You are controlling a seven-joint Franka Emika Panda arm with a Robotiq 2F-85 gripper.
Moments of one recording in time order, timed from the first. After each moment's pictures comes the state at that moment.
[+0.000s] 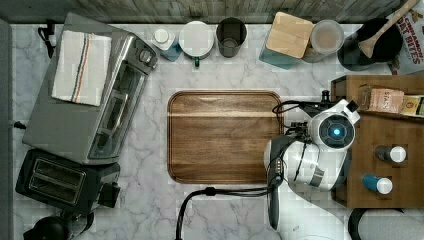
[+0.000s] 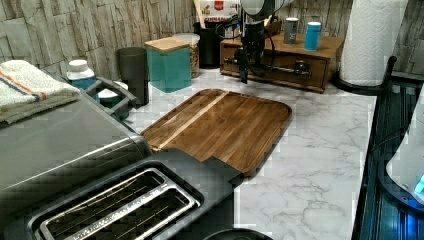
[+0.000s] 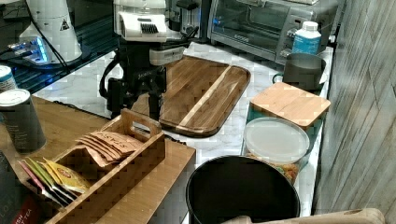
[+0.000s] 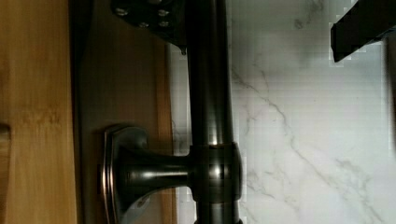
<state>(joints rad) -0.28 0.35 -0.19 -2.20 -0.22 1.08 -0.97</state>
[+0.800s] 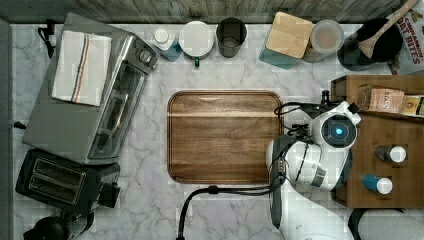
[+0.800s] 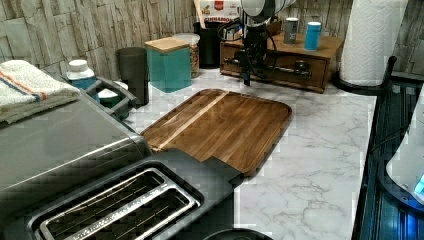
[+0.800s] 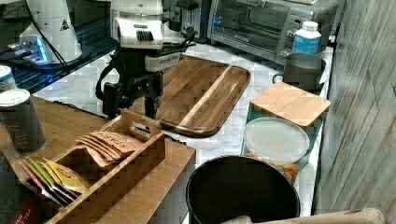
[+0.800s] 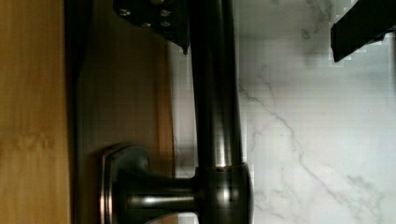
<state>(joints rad) -0.31 0.36 -0.17 -2.20 -0.22 1.06 -0.97</state>
